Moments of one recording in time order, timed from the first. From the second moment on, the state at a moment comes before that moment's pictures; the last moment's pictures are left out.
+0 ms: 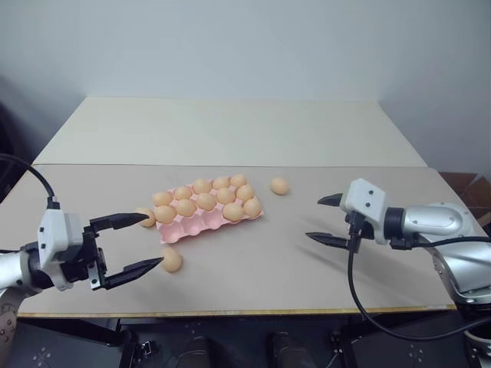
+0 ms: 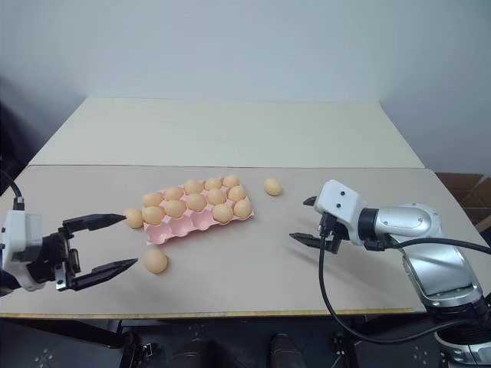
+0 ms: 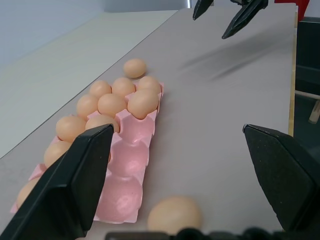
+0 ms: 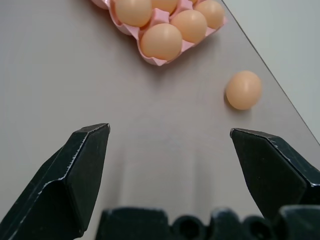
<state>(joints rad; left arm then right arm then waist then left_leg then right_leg) 0.16 0.85 0.54 -0.43 -0.67 0.26 -1.18 -0.40 -0.85 0.01 -0.36 0.24 0.57 0.96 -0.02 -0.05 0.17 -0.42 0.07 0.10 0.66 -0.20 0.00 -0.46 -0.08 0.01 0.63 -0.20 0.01</state>
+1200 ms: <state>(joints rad) 0.12 0.80 0.46 -0.48 -0.68 0.26 -1.08 -1.13 -0.31 0.21 1.13 -0.10 0.02 0.66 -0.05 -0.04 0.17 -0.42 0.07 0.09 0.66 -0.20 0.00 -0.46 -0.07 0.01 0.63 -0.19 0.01</state>
